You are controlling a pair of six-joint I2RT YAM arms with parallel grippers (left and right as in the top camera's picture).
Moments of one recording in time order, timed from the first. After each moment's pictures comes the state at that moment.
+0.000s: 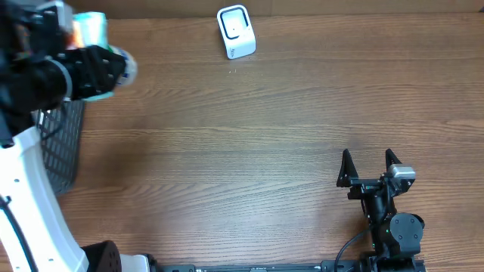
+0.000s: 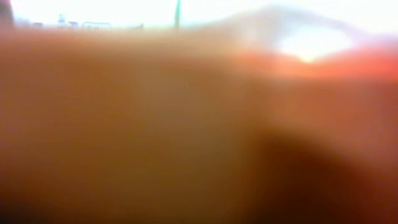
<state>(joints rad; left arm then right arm) 0.17 1.59 2.25 -1.55 0.36 -0.08 0.05 0.01 0.02 -0.03 -0.01 0.15</state>
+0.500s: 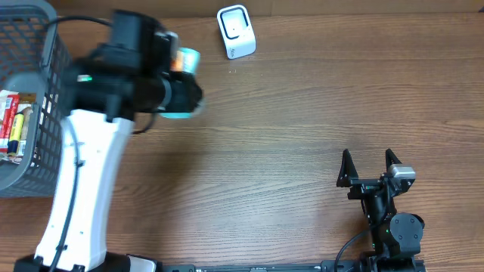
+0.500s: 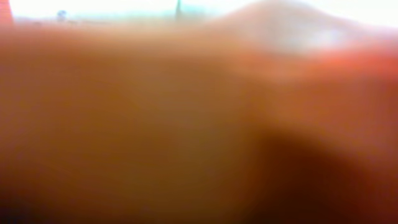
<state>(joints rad) -0.28 1.58 1.84 -1.35 0.12 -0.27 0.05 0.01 0.02 -0.03 -0.01 0.15</state>
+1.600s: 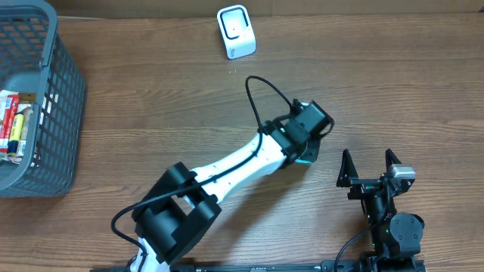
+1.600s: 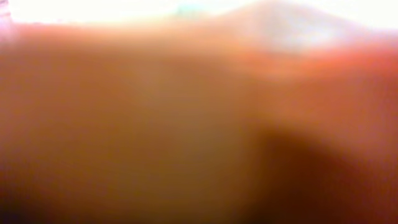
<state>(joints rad) -0.90 2.00 1.47 -0.54 -0.07 -0.64 0.05 0.01 0.02 -0.03 -0.01 0.15</state>
